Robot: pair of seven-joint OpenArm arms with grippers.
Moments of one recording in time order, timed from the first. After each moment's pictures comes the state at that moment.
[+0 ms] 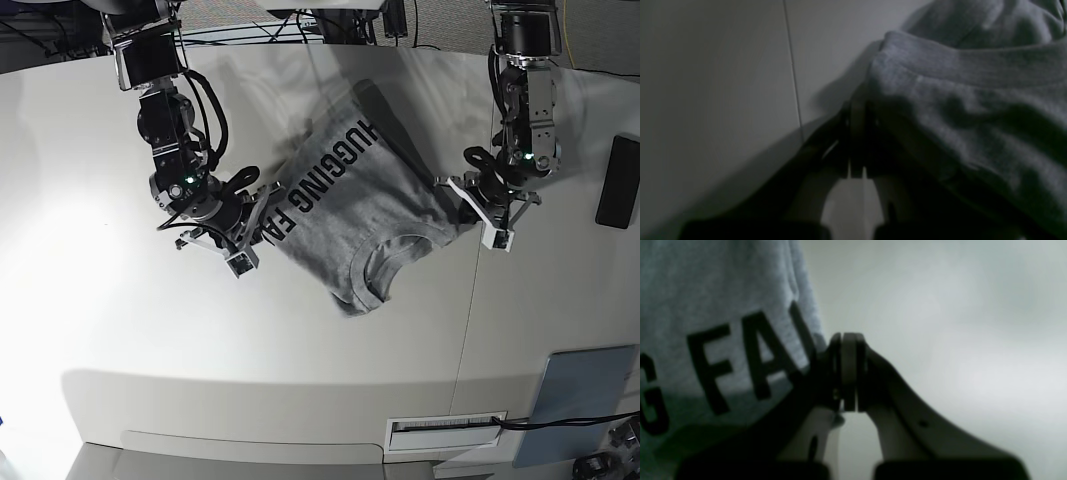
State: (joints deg) left arm 3.0 -11.7 -7.3 82.0 -14.9 -16.2 38.2; right arm 5.3 12.7 -12.7 86.9 8.1 17.5 -46.0
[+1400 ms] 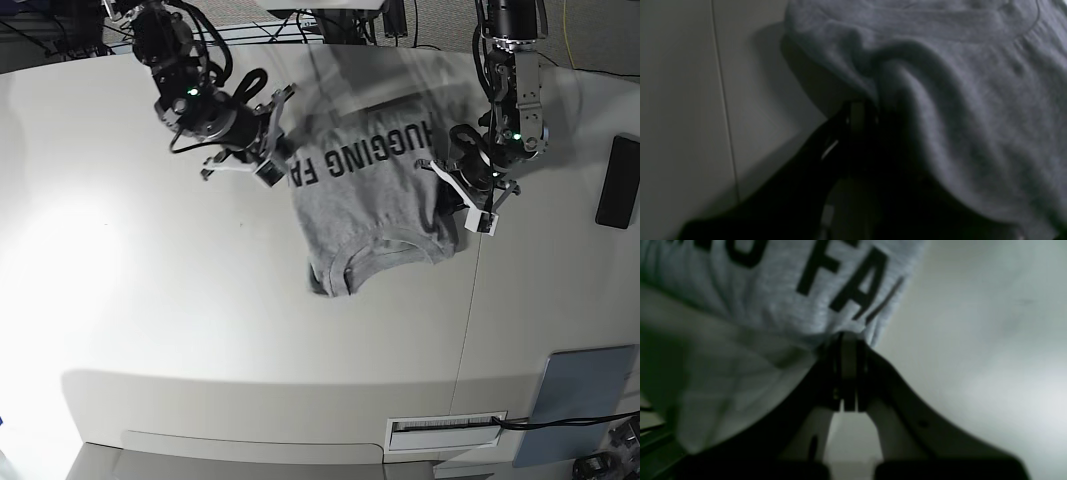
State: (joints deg) left arm 6.6 -8.4 -7.6 82.0 -16.0 -23.6 32.0; right arm -12.8 17.7 -21.4 106.6 11.1 21.4 -49.5
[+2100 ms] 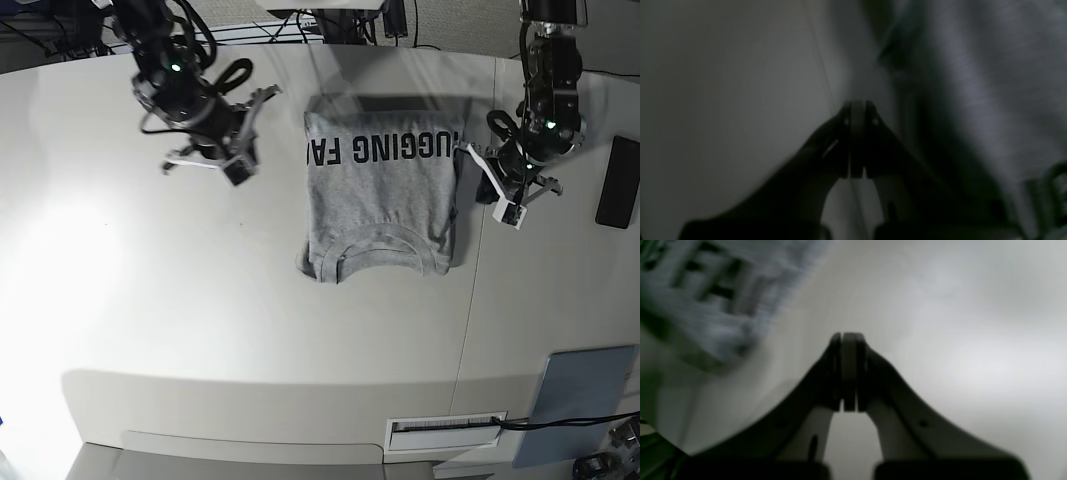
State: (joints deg) left arm 13.2 -18.7 -6.8 97.5 -15.3 -20.7 38.5; right arm -20.3 22.5 -13.5 121.1 6.9 8.5 -52.6
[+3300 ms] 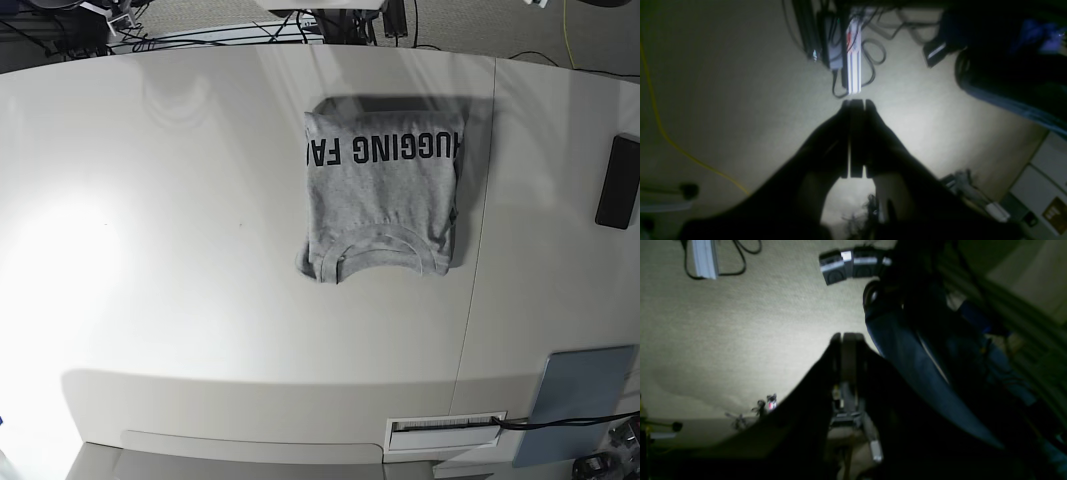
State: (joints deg) left arm 56.2 -18.4 -22.3 83.3 -31.9 -40.2 35.2; right arm -60.1 23.8 14.8 111.6 6.4 9.7 -59.5
